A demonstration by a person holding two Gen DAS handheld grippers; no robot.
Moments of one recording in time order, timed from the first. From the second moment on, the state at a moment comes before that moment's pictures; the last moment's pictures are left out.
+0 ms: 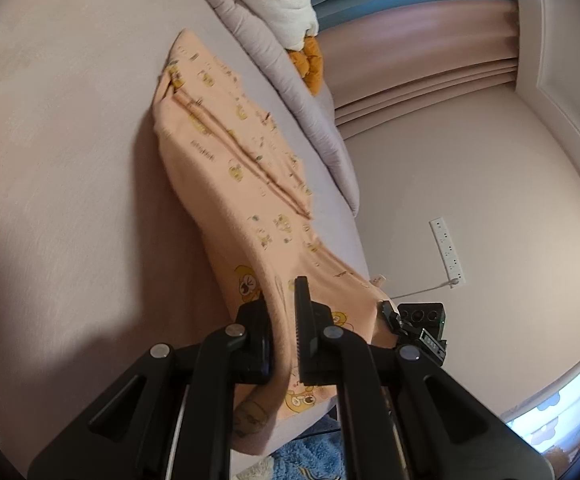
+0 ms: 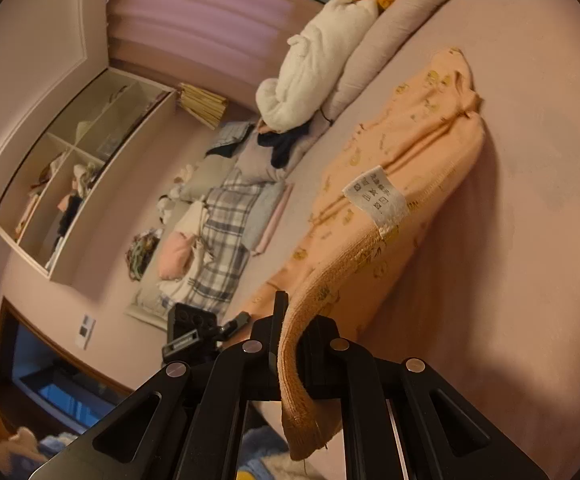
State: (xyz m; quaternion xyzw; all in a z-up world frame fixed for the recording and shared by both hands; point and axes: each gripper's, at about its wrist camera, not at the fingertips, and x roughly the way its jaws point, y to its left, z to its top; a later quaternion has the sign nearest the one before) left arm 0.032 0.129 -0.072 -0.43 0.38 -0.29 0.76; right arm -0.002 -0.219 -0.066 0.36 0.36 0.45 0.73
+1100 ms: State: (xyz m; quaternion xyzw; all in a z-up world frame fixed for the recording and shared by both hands) left arm 0.243 0.180 -0.063 -0.55 0.27 -0.25 0.75; right arm 0.203 -0.214 -0.059 0.39 0.36 0.32 0.78
